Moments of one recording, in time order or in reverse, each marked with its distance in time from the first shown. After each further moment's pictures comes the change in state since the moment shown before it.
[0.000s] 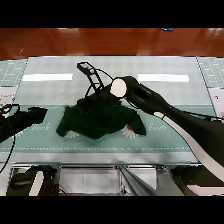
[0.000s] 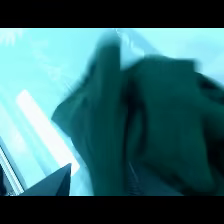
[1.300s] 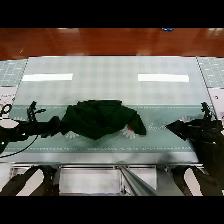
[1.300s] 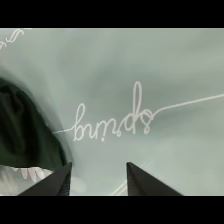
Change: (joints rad) left arm 0.117 -0.600 -0.168 -0.414 0.017 0.297; right arm -1.218 0.912 -1.153 0.057 0.260 -0.159
